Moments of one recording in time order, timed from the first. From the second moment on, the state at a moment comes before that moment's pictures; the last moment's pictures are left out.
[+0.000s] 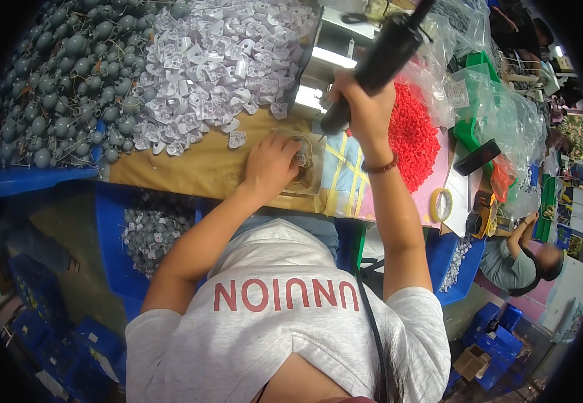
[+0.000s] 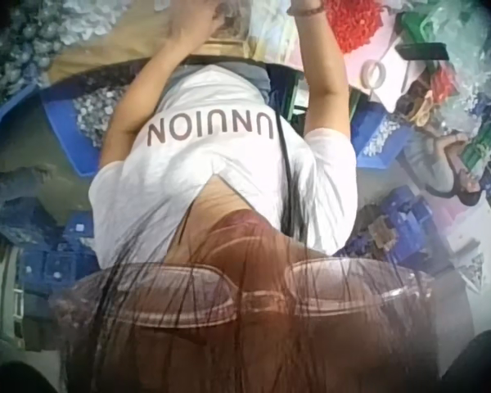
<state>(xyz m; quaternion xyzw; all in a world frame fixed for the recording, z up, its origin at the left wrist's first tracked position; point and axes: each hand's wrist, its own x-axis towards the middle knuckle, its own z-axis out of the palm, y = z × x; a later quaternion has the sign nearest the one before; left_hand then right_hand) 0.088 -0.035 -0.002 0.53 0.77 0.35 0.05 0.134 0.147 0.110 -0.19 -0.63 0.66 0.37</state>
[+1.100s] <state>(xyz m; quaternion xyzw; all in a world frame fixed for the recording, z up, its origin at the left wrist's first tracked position) 0.084 -0.028 0.001 0.54 0.76 0.36 0.04 0.206 0.088 0.008 -0.10 -0.83 0.51 0.20</state>
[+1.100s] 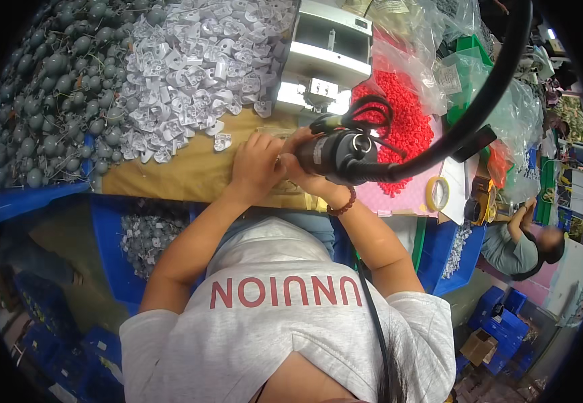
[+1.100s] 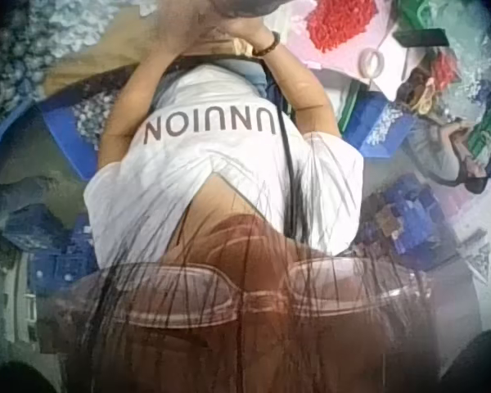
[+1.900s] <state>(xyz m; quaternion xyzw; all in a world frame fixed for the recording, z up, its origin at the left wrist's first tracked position) 0.089 -0.036 0.004 0.53 0.75 0.38 0.07 0.222 0.174 0.057 -0.34 -0.48 0.66 0.47</state>
